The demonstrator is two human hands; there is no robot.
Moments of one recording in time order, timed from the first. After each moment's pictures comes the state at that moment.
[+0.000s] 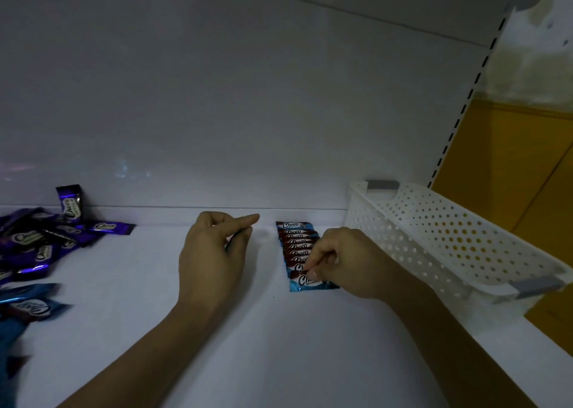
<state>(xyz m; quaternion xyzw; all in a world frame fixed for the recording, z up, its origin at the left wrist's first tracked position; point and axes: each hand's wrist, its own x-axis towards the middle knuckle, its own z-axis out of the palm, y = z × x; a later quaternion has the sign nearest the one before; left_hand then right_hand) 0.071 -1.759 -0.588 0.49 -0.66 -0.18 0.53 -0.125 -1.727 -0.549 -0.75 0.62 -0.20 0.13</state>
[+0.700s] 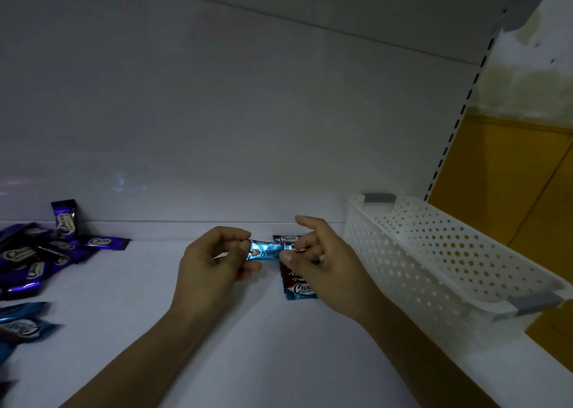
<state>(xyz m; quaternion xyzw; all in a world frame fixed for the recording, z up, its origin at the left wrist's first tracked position) 0.070 -1.765 -0.585 0.40 -0.54 -0.46 0.58 -0.100 -1.729 -0.557 -0.66 0.58 -0.41 0.24</state>
